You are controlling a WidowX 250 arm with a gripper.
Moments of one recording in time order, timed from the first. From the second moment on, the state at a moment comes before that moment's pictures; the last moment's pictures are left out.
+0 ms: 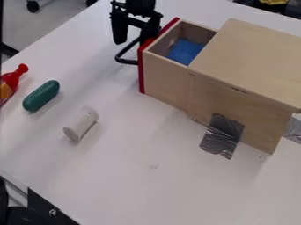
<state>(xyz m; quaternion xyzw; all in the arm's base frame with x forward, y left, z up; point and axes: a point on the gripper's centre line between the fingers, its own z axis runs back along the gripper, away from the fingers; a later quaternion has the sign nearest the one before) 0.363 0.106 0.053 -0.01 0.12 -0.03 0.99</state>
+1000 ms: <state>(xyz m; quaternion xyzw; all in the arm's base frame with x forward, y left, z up) 0.329 0.084 0.064 -0.03 0.12 -0.06 0.99</state>
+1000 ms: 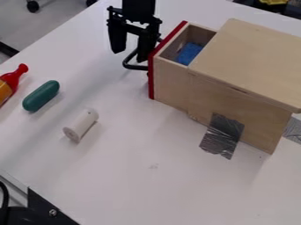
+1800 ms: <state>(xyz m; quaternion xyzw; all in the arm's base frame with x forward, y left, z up) 0.338 0.079 0.068 -0.03 0.09 -0.05 0.99</state>
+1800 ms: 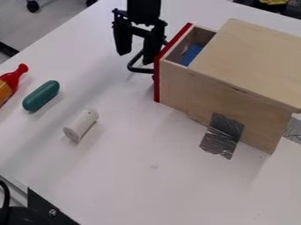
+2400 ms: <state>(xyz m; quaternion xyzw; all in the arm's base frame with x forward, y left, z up) 0.369 0.096 0.055 -0.03 0.10 -0.02 0.99</state>
